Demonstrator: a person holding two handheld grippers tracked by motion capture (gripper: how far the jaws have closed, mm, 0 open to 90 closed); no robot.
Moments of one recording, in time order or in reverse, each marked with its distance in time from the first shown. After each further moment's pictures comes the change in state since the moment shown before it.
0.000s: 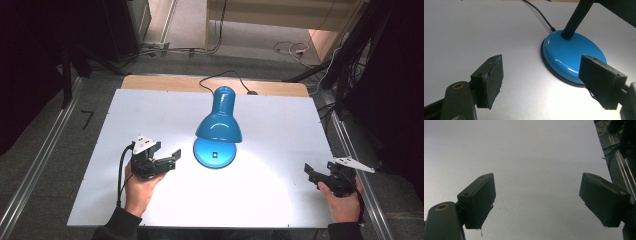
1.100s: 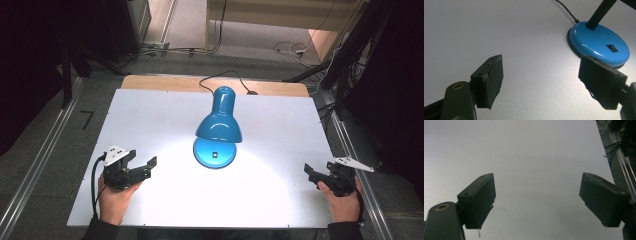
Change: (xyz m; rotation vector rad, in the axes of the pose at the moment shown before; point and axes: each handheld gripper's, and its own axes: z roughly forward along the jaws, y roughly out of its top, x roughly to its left) left arm 0.040 -0.023 -0.049 0.001 0.097 -0.030; right arm -0.002 0.000 0.002 0.008 0.006 0.004
